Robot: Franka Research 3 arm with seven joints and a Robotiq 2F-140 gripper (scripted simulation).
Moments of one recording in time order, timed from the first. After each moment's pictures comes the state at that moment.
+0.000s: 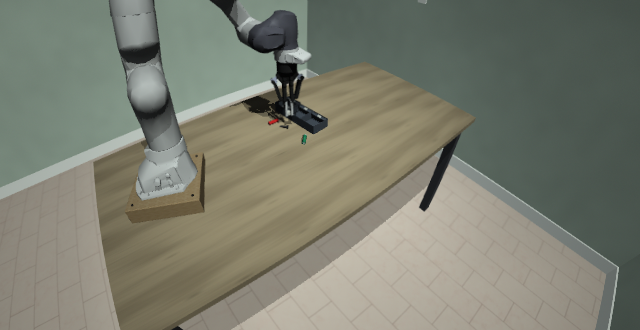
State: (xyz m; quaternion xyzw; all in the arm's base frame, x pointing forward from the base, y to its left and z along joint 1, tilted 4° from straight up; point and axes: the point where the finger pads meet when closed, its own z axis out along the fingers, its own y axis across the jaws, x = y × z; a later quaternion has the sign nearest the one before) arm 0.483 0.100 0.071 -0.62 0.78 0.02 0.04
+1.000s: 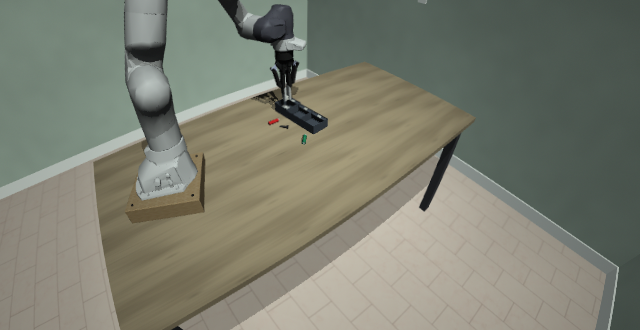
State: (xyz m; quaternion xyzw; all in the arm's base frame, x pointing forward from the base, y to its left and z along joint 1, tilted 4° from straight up) arm 0.529 0.217 0.080 -0.73 0.68 0.01 0.04
